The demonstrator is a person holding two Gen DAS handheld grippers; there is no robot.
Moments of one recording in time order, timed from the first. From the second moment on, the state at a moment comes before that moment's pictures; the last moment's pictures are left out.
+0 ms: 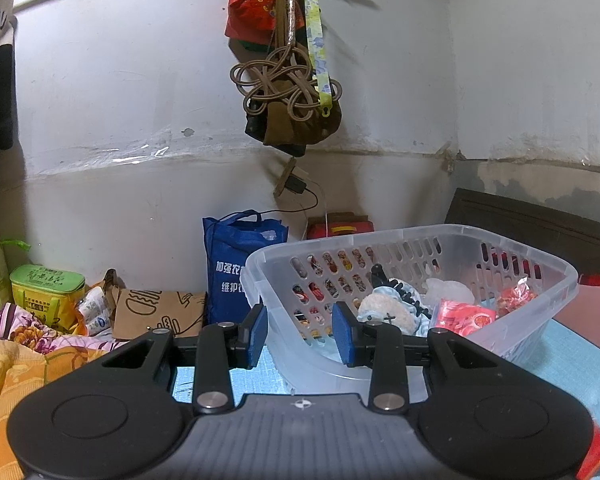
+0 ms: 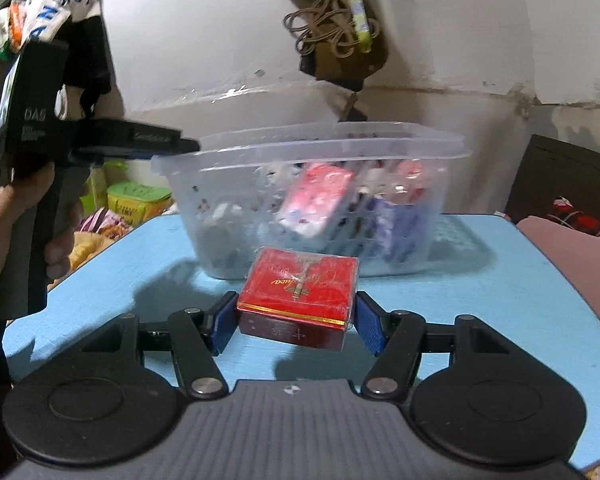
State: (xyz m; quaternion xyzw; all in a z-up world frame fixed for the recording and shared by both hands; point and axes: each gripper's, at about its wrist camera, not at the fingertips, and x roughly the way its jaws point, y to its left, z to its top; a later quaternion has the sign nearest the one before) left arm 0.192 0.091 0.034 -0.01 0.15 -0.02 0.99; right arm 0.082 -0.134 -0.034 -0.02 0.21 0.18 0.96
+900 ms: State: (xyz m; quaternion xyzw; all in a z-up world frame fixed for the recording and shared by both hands) left arm 0.193 0.093 0.034 -0.01 0.15 -0.02 0.99; right arm 0.189 -0.132 0.086 -0.08 0.10 0.20 0.97
